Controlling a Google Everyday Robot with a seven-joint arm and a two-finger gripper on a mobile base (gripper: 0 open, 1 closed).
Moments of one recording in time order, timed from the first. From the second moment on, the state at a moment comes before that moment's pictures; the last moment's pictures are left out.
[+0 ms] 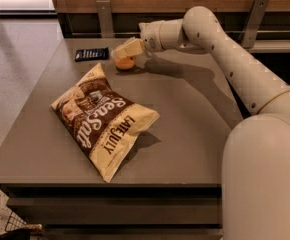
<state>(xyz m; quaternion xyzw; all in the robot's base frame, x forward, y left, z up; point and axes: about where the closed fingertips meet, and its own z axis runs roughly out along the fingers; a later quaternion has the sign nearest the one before) 0.813 0.048 0.882 -0.44 0.67 0.29 0.52</state>
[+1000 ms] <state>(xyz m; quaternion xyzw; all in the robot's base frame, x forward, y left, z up) 0.795 0.002 0.911 -0.40 0.68 0.26 0.56</state>
